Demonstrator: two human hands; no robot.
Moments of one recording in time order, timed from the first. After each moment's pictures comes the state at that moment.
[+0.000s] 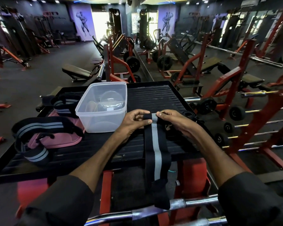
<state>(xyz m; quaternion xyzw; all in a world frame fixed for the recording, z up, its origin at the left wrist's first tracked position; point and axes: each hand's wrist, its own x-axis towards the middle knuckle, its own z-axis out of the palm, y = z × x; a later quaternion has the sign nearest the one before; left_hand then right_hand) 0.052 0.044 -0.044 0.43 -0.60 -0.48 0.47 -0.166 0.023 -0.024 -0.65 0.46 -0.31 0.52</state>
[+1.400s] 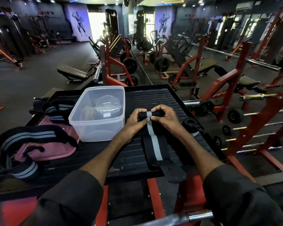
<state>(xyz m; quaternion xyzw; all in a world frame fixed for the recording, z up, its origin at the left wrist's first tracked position) 0.043 -0.022 -0.066 0.48 -0.62 -0.39 0.48 -0.136 -0.039 -0.050 -0.72 0.43 -0.47 0.28</state>
